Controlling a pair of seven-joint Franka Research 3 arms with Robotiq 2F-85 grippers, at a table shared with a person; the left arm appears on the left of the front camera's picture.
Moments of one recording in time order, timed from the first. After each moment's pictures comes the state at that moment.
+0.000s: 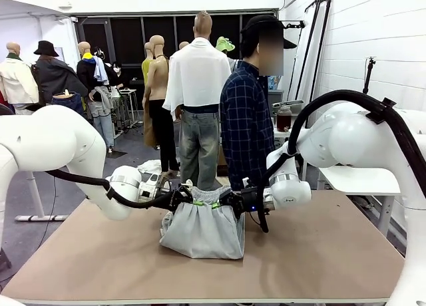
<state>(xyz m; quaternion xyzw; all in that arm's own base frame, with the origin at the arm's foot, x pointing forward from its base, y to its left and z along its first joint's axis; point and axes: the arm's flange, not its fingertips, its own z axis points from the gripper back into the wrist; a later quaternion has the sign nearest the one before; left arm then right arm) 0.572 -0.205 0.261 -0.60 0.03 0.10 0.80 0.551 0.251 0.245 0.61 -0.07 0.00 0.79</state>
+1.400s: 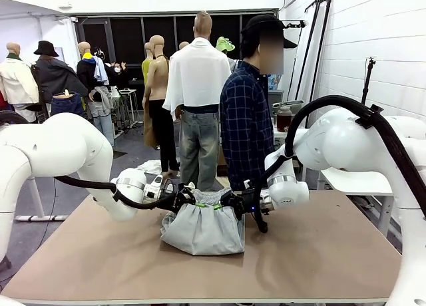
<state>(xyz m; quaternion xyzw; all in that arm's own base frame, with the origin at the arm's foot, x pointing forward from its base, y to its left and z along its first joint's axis) 0.601 -0.209 0.241 -0.59 0.04 0.12 0.80 0.575 0.246 0.229 0.59 -0.07 -0.03 0.80</state>
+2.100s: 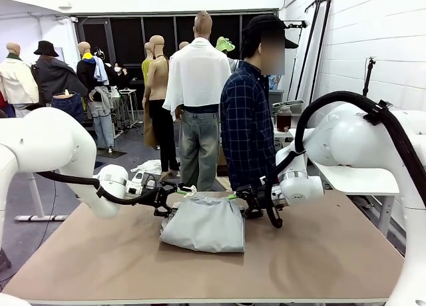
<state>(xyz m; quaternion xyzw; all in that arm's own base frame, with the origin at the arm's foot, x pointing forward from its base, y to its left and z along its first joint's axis) 0.603 -0.139 0.259 -0.58 0.01 0.16 0.80 0.582 0.191 0.241 0.54 -0.11 -0.08 0.83</state>
